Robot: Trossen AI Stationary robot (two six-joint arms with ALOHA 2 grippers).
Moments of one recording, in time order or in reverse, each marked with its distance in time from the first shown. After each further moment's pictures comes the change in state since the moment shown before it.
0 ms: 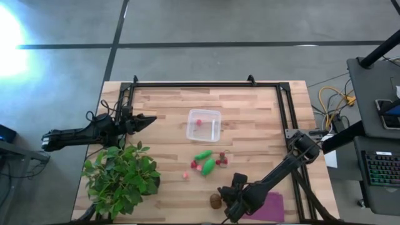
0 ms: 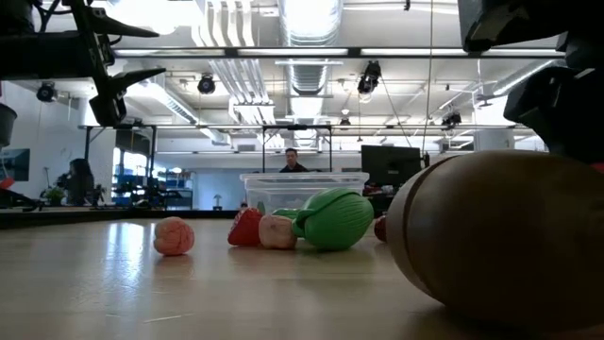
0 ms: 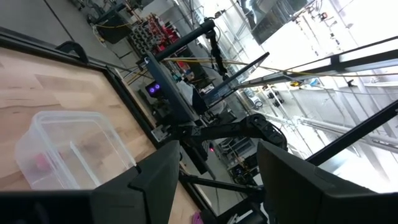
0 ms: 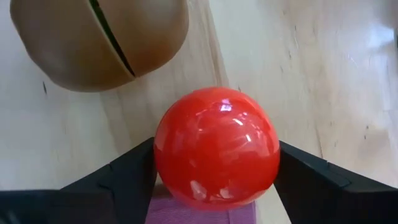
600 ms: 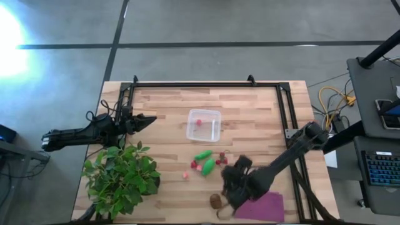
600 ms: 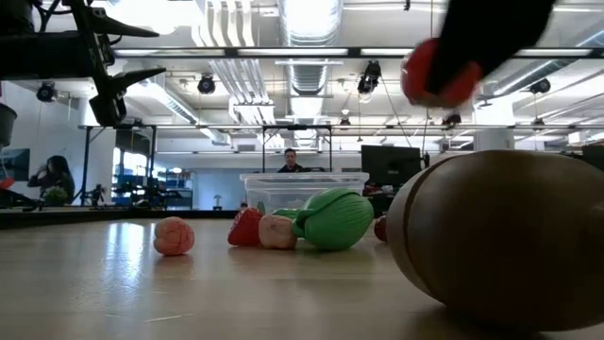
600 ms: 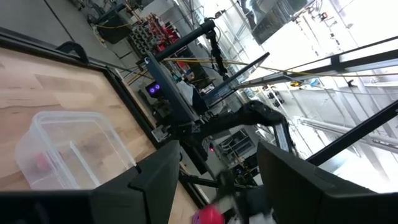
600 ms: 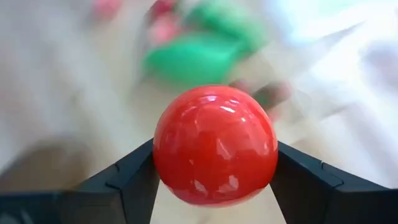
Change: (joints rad) left arm 0.000 0.000 0.000 0.000 -0.001 0.000; right arm -0.117 -0.219 0.020 -0.242 0.332 0.184
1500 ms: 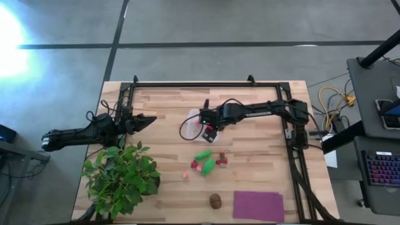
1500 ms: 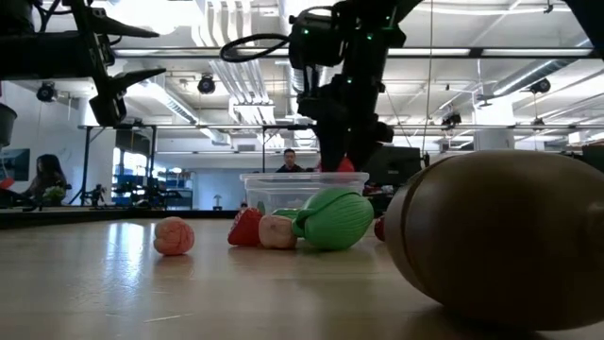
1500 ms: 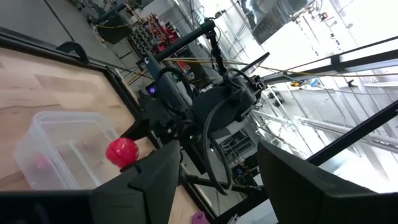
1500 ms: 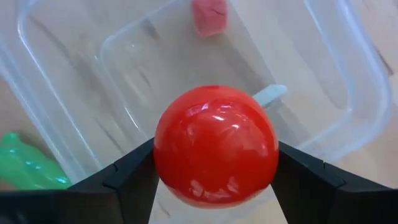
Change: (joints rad) left arm 0.000 0.000 0.000 0.000 0.000 0.000; right arm -0.702 0.094 0.028 0.186 -0.452 -0.640
